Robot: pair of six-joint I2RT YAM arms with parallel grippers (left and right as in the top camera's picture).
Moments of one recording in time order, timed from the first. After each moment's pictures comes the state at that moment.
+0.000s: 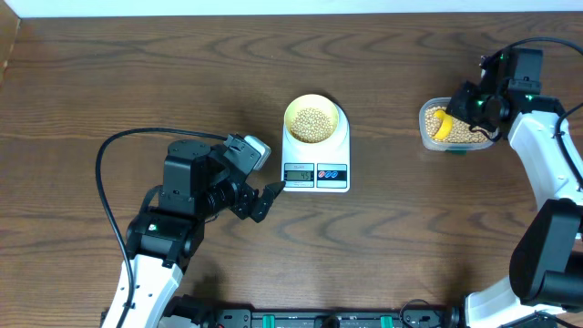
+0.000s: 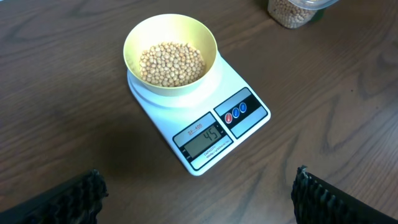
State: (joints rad) left arm -0.24 0.97 0.76 -0.53 0.44 0.27; right arm -0.13 1.75 1.27 -0.54 -0.26 0.33
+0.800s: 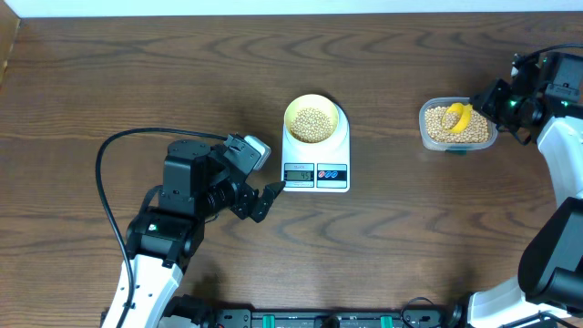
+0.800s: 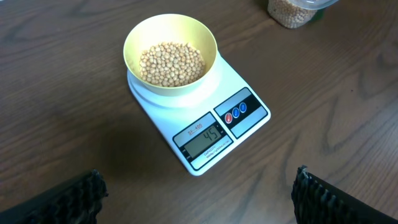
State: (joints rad) left arm -0.24 0.97 0.76 -0.53 0.44 0.27; right arm -0.29 1.75 1.27 -0.48 -0.46 0.31
